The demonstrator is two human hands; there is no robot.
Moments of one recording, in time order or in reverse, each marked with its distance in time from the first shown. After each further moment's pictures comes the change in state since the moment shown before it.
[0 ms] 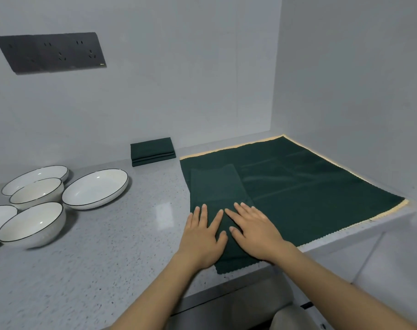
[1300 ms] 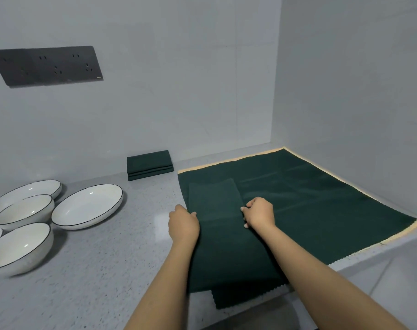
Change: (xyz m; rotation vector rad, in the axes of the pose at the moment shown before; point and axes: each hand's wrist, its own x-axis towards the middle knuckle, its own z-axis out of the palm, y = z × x) left_hand 0.089 -0.031 -0.023 -0.621 0.403 -0.585; right_hand 0.095 0.033 -0.018 0.720 0.275 0.693
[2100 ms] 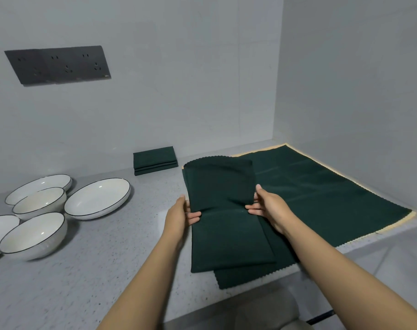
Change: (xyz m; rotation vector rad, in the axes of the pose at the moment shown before) left_hand -0.017 -0.013 -0.033 -0.986 -0.312 -0.199; right_hand -0.020 0.011 -0.036 0.725 -0.317 -0.004
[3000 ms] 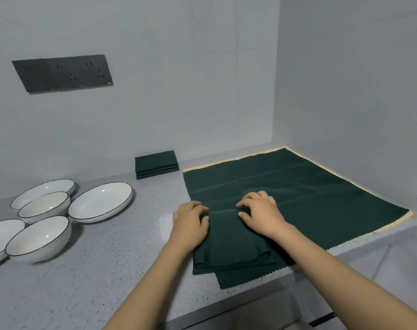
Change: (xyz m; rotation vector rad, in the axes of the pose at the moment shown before) left_hand -0.031 0.001 0.003 1.289 -0.057 0.638; right_hand -0.028 -0.002 0.015 -1.368 -0.009 -0.518
